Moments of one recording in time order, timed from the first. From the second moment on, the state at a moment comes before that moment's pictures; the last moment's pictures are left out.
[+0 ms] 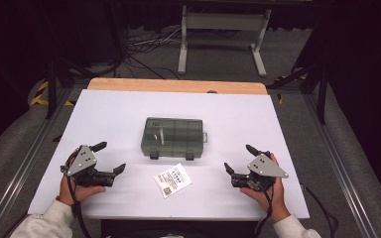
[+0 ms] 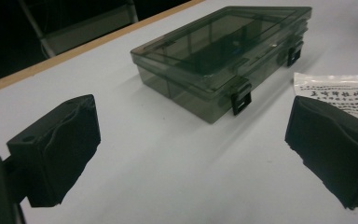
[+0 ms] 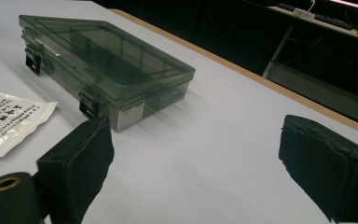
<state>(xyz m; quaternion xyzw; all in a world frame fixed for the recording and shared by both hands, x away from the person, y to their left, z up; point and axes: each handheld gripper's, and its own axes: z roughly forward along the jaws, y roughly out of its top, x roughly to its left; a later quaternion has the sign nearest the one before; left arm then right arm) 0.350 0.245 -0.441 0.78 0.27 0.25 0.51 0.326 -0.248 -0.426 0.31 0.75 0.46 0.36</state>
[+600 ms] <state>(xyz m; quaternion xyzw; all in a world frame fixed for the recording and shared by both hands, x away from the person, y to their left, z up) 0.345 0.237 -0.443 0.79 0.25 0.25 0.51 0.332 -0.242 -0.431 0.31 0.76 0.45 0.35</state>
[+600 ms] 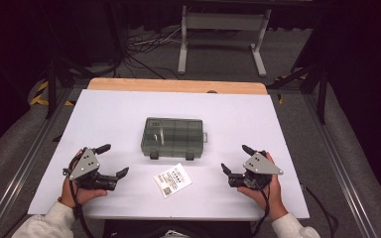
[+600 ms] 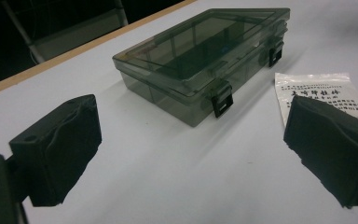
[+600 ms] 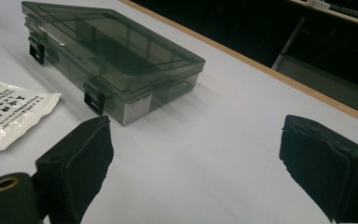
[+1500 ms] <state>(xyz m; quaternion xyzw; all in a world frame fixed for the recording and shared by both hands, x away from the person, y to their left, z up) 0.400 0.201 -0.456 0.84 0.26 0.18 0.43 0.380 -0.189 -0.440 0.30 0.83 0.40 0.24</state>
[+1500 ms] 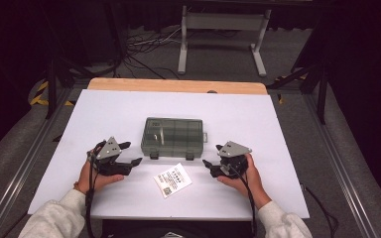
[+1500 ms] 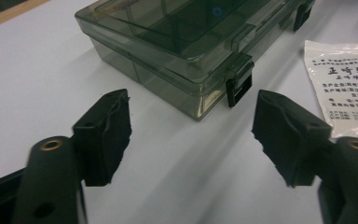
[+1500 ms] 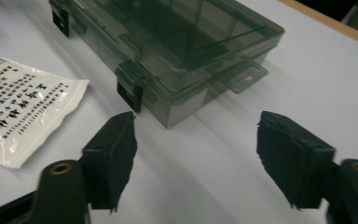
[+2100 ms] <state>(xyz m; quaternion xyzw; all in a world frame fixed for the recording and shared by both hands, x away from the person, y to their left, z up) 0.415 0.183 -0.464 0.87 0.25 0.15 0.40 0.403 -0.168 -0.446 0.30 0.85 0.39 0.20</state>
